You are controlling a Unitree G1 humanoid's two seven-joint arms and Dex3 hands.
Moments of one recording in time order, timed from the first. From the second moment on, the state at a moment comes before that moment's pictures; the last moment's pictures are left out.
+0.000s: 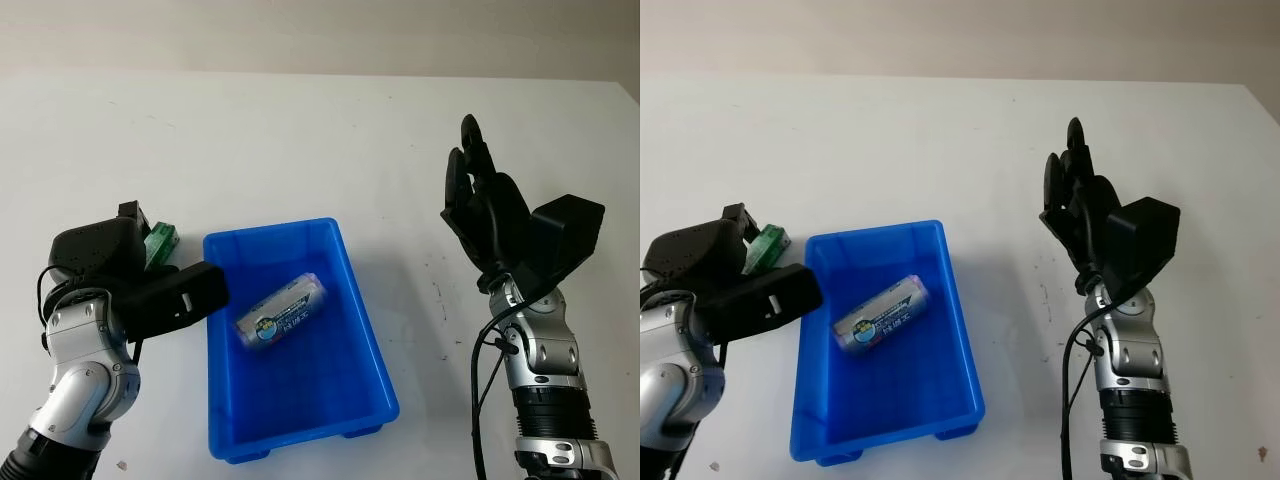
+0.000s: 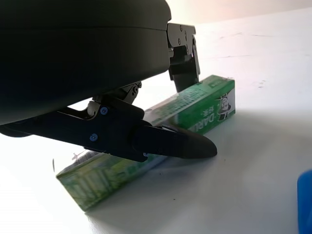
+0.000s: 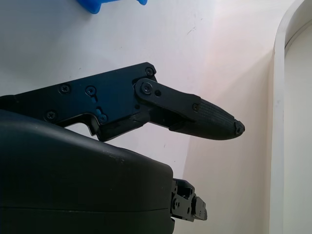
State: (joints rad) left arm -0.22 0.61 -0.20 -0.24 1.19 0.66 -0.48; right arm -0.39 -0.21 -0.16 0.15 0.14 0.11 0.16
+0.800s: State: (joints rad) left arm -0.38 0.72 -0.11 -0.22 1.23 0.47 -0.57; right arm -0.38 -0.21 -0.17 0.14 0.15 0.11 0.17
